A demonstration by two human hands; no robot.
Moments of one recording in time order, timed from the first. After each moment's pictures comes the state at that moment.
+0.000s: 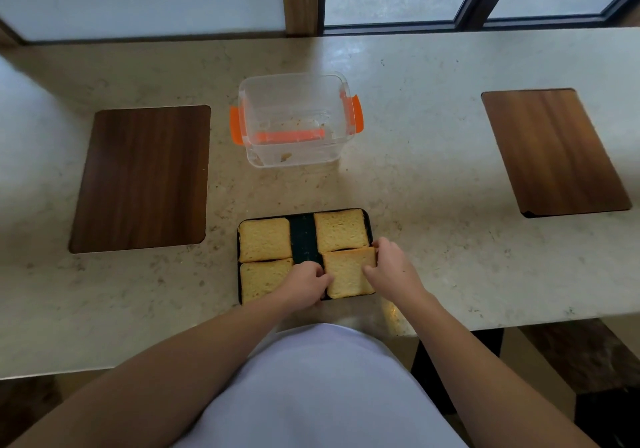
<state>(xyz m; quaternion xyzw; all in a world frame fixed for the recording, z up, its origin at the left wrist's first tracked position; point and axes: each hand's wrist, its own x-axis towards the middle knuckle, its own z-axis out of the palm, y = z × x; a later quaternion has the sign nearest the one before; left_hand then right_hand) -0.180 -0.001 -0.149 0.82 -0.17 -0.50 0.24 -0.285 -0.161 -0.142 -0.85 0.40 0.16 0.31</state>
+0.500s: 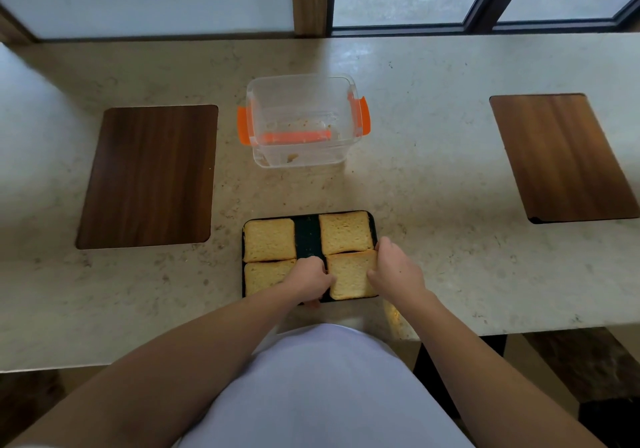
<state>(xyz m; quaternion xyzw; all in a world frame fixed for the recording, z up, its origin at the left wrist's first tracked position) -0.168 -0.012 -0.153 0.83 -0.17 -0.51 0.17 -0.276 -0.159 -0.138 -0.88 0.37 0.19 0.23</state>
